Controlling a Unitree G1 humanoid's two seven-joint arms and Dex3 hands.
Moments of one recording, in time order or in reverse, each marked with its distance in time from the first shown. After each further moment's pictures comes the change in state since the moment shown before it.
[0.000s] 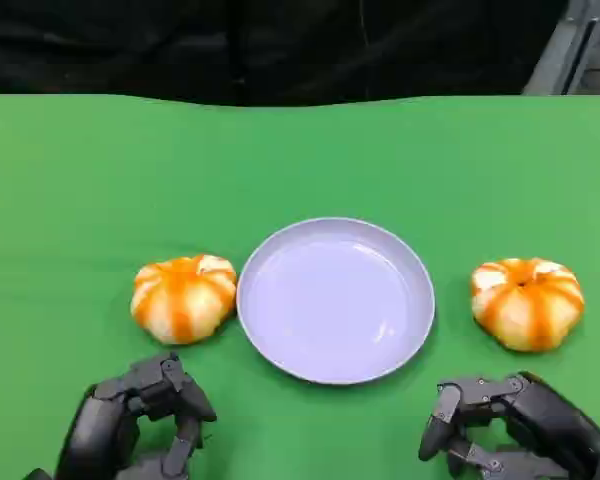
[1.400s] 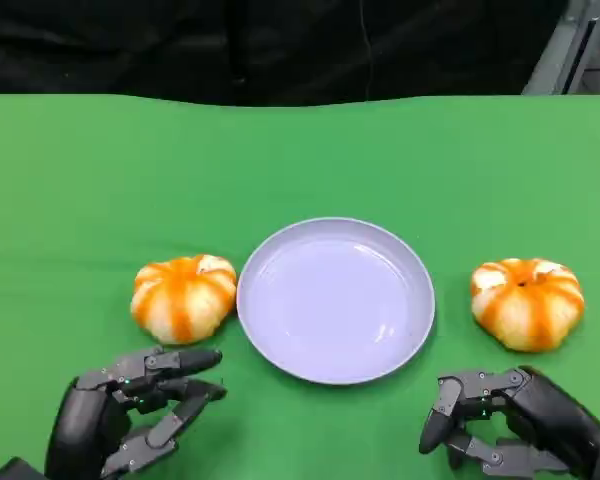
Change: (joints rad) left arm -0.023 -0.019 0.043 0.004 -0.092 0.037 -0.038; right arm -0.015 0.000 -0.005 0.008 0.000 -0.002 0.000
